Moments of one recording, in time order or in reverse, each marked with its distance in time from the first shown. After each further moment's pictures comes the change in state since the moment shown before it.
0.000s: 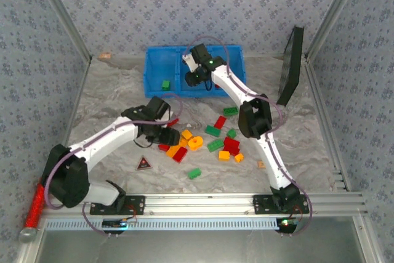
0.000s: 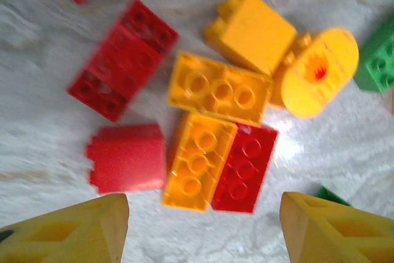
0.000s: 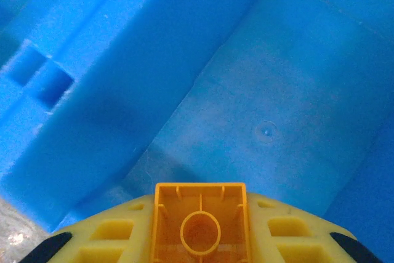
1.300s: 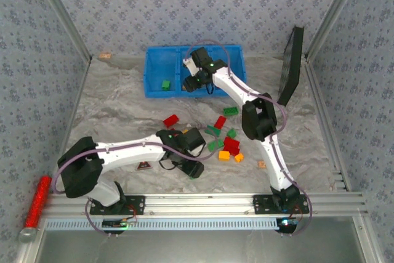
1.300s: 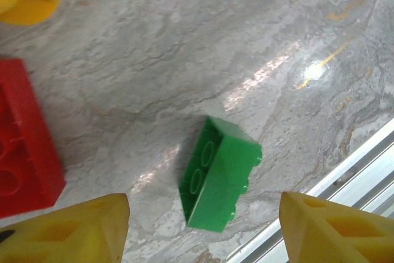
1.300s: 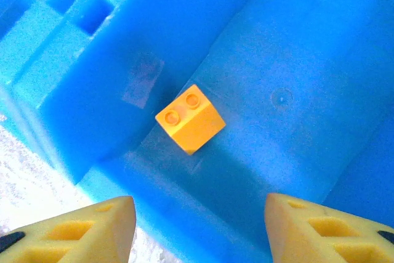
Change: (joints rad) left arm -0.467 0.153 0.011 0.082 -0.044 -0.008; right arm 0.014 -0.132 -0.207 0.052 0.004 -0.001
